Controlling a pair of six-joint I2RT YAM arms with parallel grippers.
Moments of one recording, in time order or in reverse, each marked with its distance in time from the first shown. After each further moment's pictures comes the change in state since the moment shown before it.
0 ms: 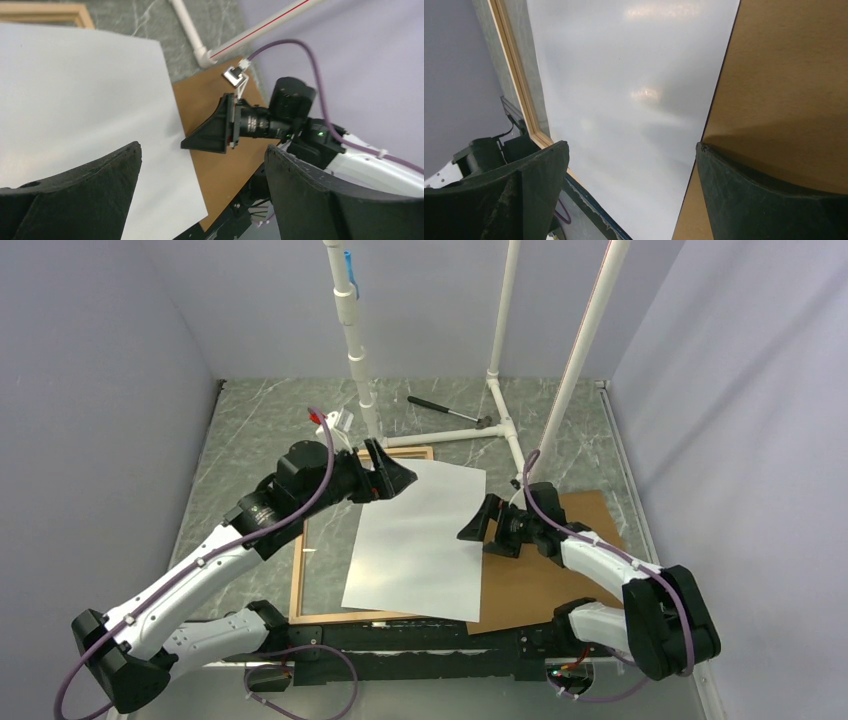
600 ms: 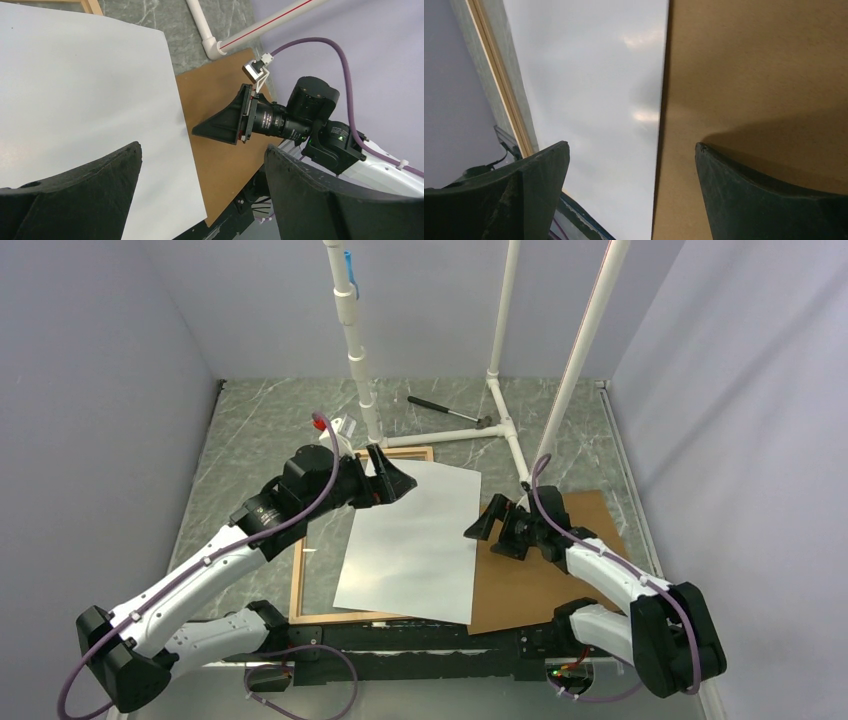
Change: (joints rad) left arm 0.003 0.005 -0.068 0.001 0.003 -0.023; right arm 0.029 -0.084 0.005 -0.066 0.143 0.045
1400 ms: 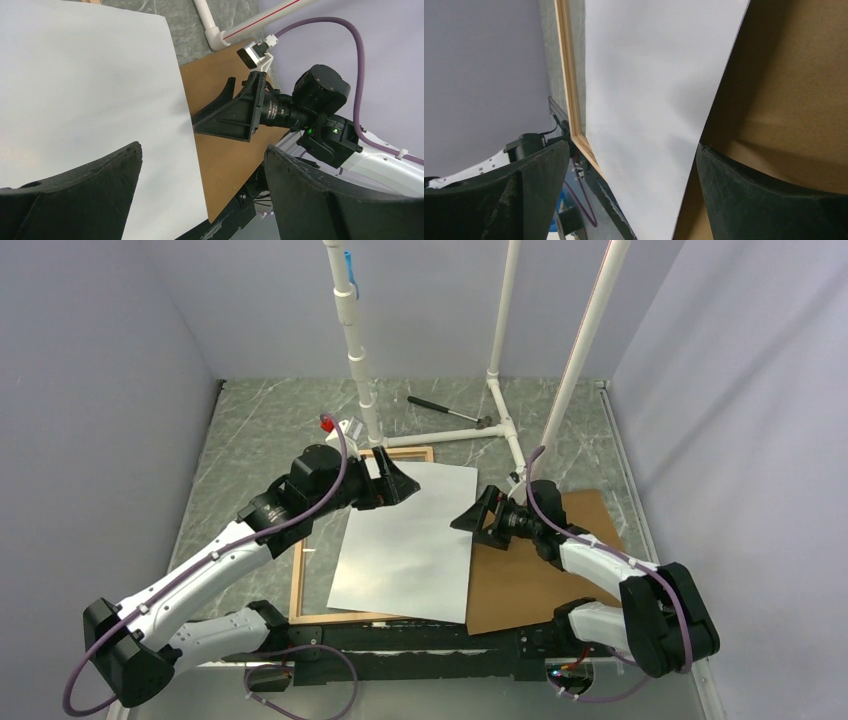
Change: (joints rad) left arm 0.000 0.030 -0.010 0.010 0.025 -0.002; right arm -0.012 0.112 -0.039 0.332 -0.237 0.101
